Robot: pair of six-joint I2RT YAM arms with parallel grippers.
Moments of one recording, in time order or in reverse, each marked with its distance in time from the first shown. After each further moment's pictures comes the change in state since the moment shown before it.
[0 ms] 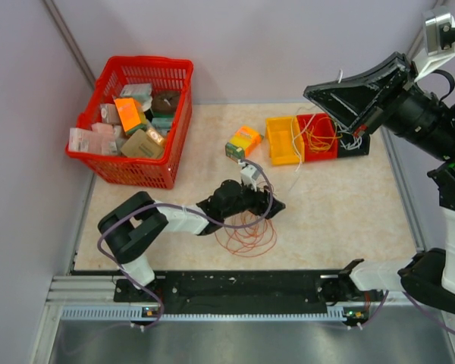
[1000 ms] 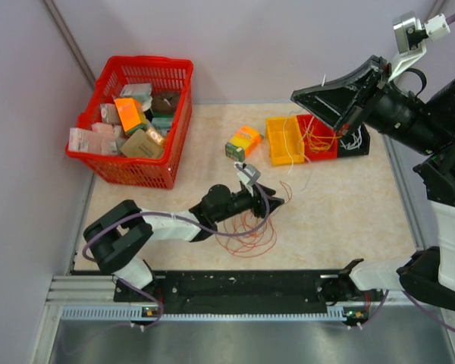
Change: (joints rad) left arm -0.039 -0.150 -0.106 0.173 0.012 0.199; right arm 0.000 0.011 -0.051 -0.029 0.011 -0.029
